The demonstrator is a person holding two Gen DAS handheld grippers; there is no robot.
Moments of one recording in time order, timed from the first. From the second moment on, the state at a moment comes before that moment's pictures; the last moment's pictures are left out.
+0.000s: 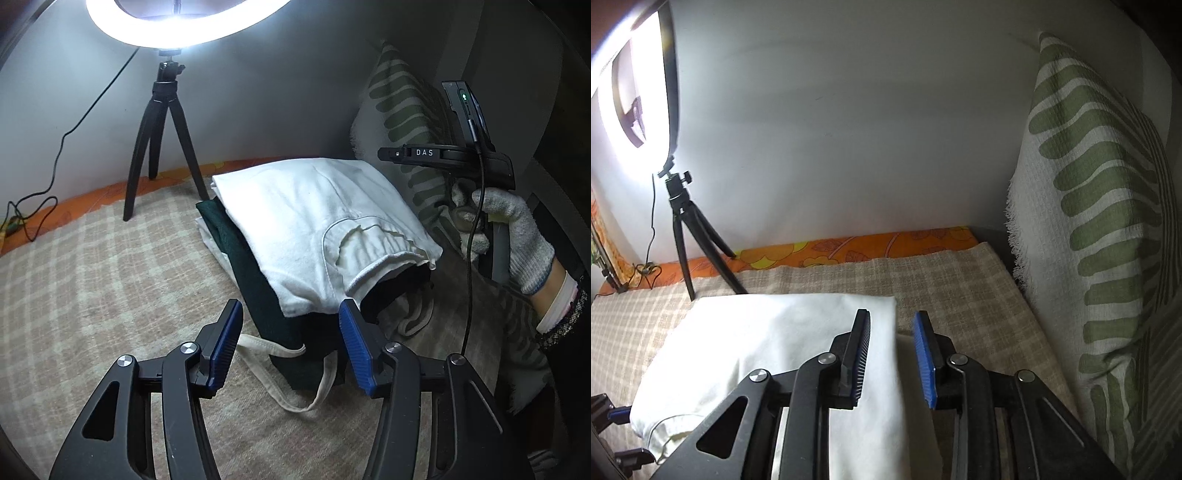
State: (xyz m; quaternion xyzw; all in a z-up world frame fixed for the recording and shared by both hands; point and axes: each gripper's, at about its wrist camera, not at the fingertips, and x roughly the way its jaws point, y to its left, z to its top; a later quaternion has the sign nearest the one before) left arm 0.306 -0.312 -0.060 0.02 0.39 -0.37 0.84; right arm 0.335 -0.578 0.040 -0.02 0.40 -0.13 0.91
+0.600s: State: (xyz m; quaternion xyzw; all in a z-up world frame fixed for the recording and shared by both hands) left arm 0.242 -0.270 -0.011 0.05 0.32 -0.35 0.88; right arm 0.267 -0.521 0.066 -0.01 0.36 -0.13 0.92
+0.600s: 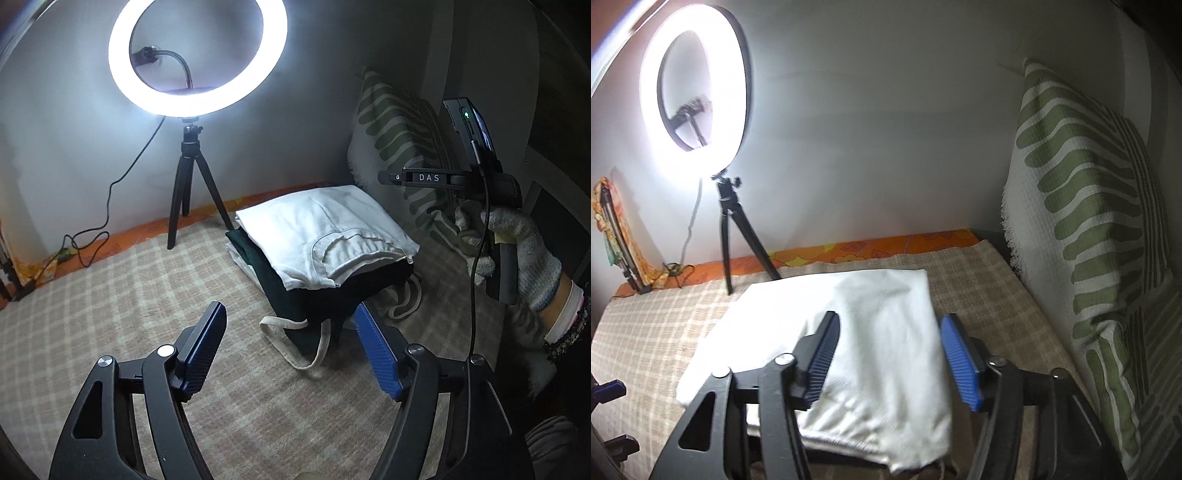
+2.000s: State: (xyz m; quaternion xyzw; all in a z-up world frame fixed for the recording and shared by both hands) left arm 0.144 -0.162 -0.015 0.10 0.26 -0.27 0.92; right arm 0.130 -0.360 0.048 0.01 0.30 -0.15 0.94
